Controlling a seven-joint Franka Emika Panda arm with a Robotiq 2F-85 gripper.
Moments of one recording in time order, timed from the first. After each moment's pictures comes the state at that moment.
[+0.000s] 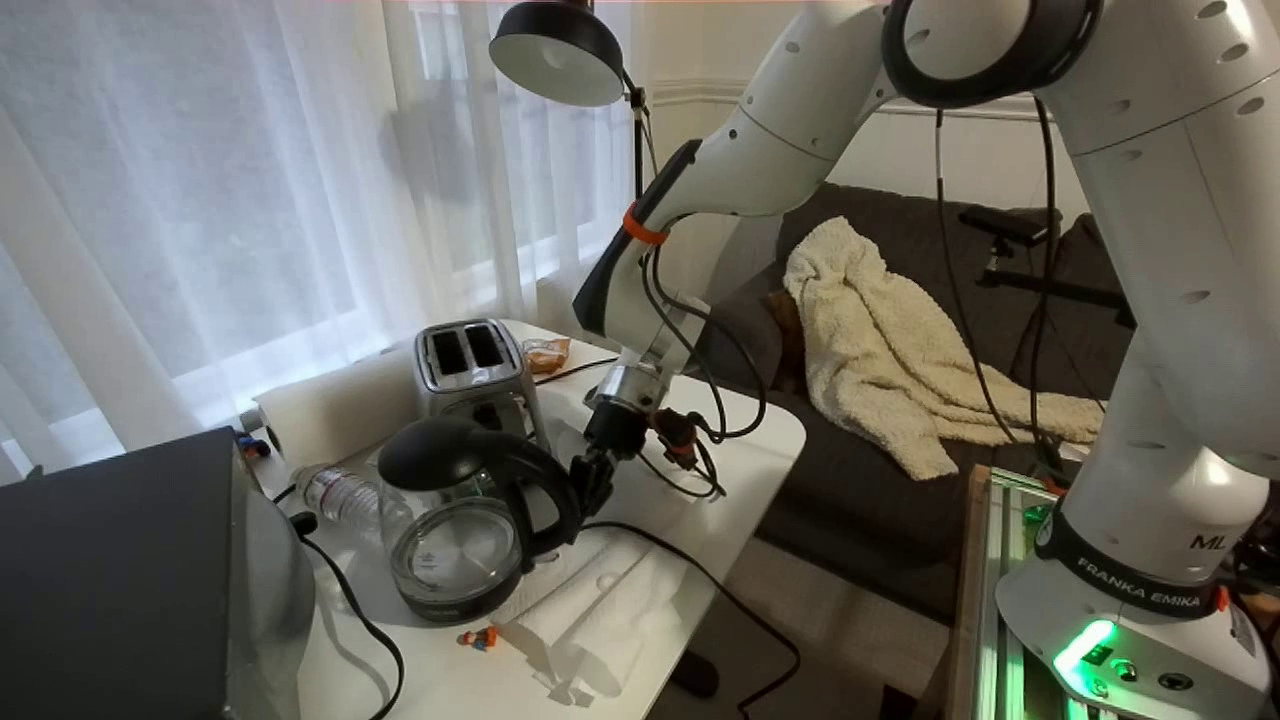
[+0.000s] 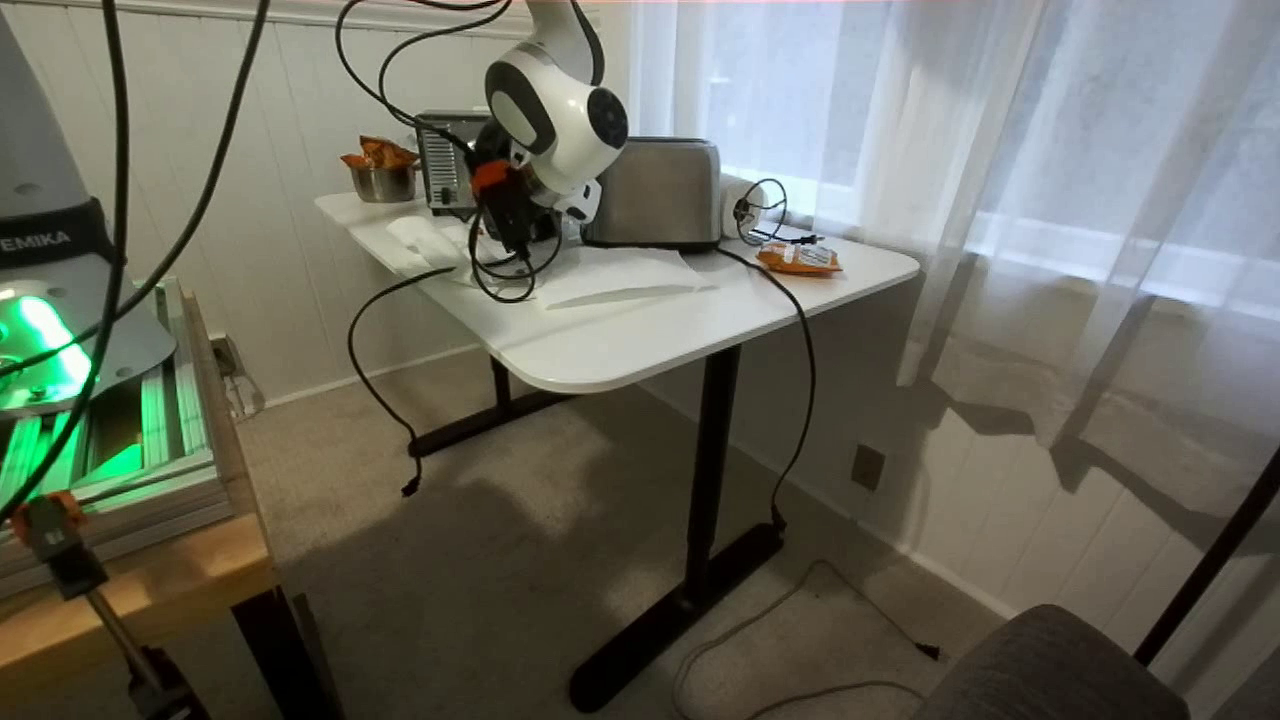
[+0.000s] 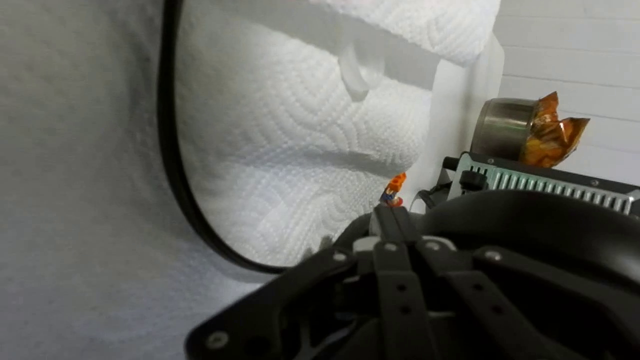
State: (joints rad) arm -0.01 0.61 0.05 -2.08 1.24 2.09 -1.14
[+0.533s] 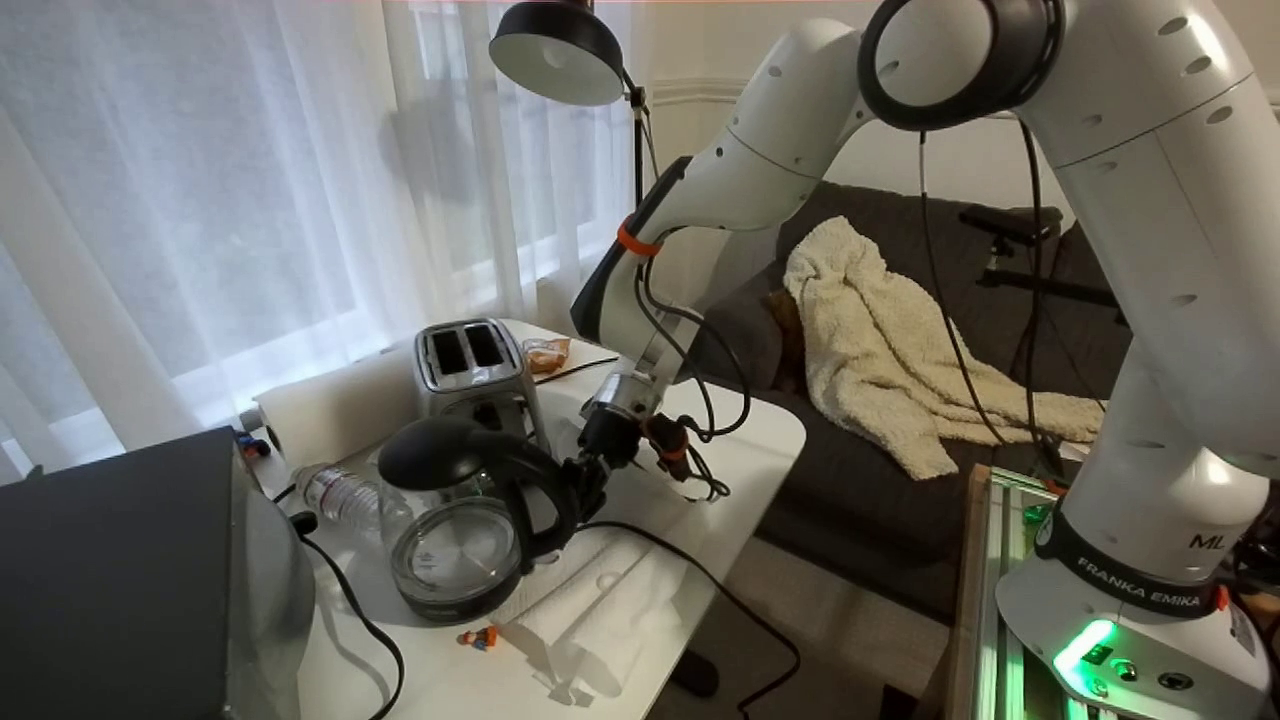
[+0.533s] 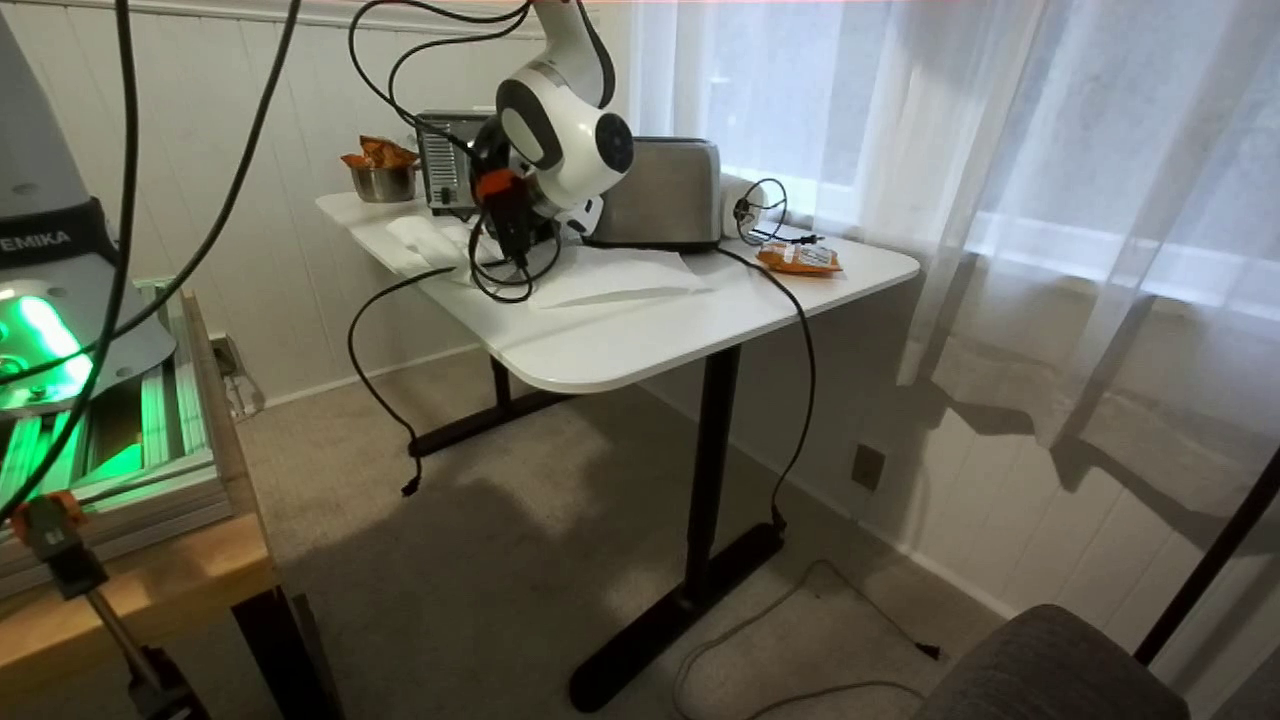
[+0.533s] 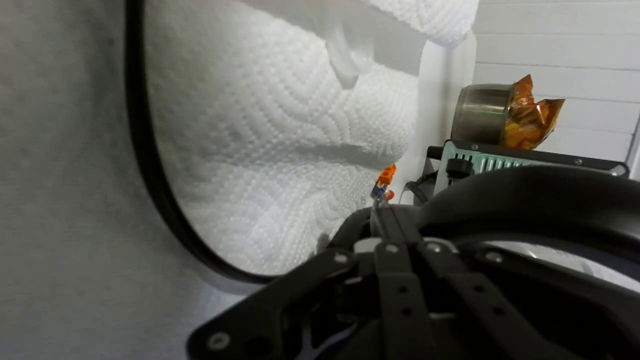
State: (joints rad) arm -0.02 0.67 0.05 -2.02 1.27 2.02 -1.12
